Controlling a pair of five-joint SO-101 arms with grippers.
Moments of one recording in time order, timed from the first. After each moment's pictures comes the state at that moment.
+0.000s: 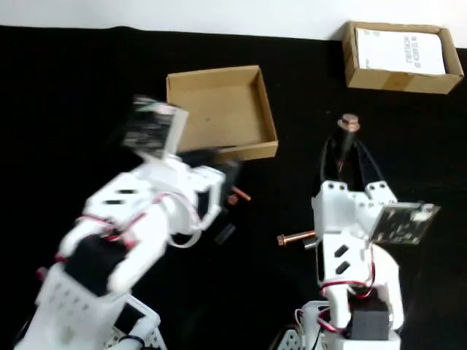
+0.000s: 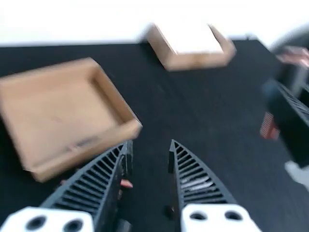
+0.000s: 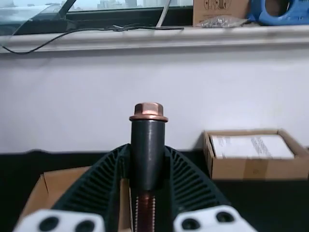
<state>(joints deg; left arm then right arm) 23.5 -62.2 35.6 54.5 13.3 -5.7 -91.7 65.3 29.4 -3.7</state>
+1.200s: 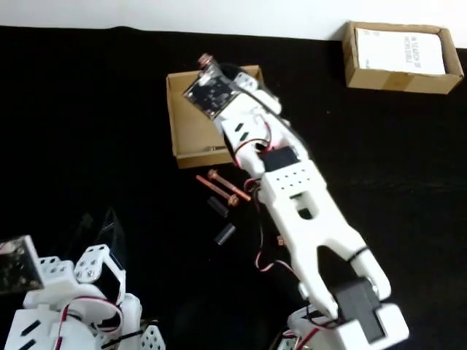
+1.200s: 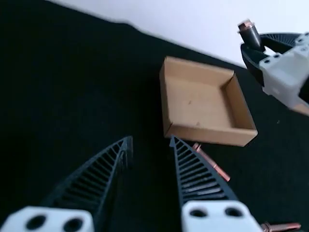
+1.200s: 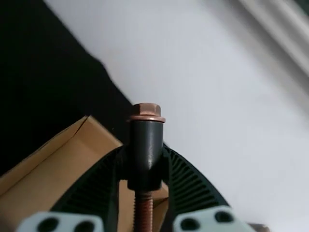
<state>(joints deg) -11.0 -104.0 45.1 87.7 13.3 -29.6 -6.4 23.7 2.0 38.4</state>
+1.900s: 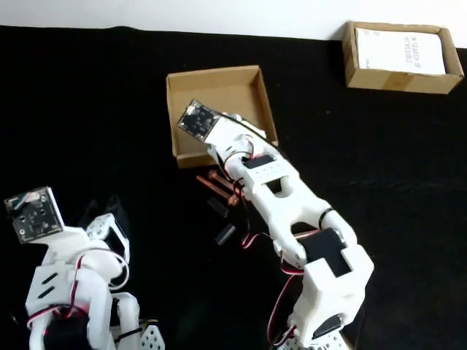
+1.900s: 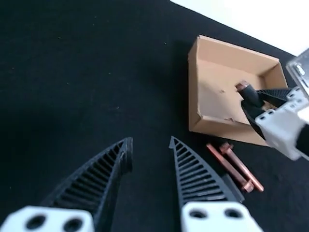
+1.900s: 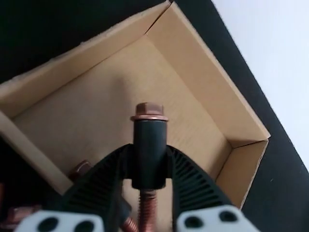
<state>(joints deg) -15.6 -103.9 66.6 73.0 13.2 -29.6 14.4 23.7 1.8 42.3</state>
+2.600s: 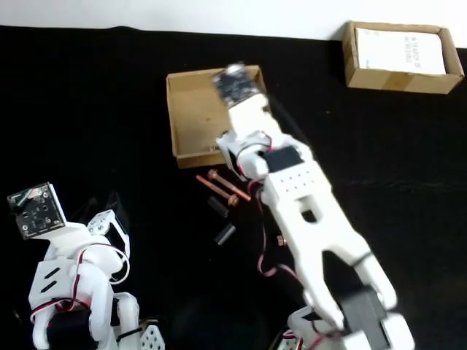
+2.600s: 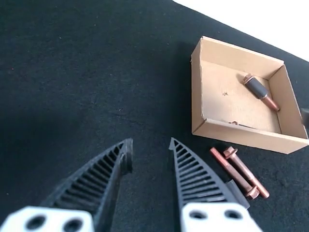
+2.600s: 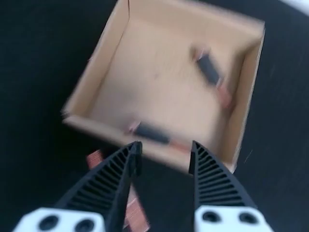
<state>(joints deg) -15.8 -103.9 68.9 71.1 13.2 -30.2 -14.8 23.5 43.9 3.8</state>
